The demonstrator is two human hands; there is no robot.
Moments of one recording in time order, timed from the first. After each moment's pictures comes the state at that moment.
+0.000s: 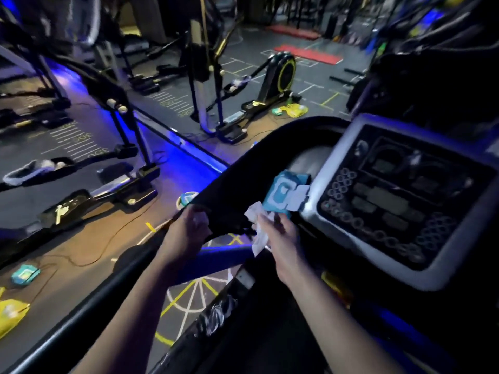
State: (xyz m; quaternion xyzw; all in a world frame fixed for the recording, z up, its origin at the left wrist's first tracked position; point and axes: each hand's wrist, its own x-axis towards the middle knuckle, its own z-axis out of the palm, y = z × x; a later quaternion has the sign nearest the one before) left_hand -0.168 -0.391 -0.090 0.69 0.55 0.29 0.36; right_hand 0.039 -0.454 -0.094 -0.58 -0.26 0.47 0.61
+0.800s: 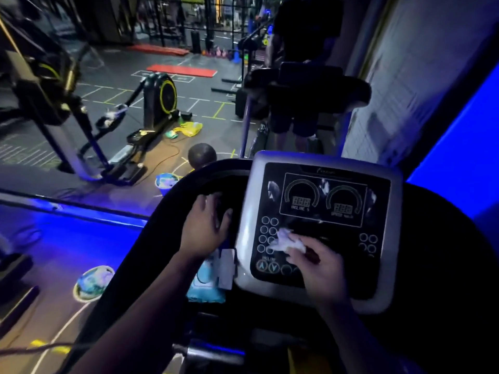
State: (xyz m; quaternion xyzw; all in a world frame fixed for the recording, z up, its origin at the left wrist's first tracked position) left_hand 0.121 -0.204 -0.096 0.88 0.30 0.31 0.20; right_hand 0.214 -0.445 -0.055 -0.71 -0.23 0.15 0.65
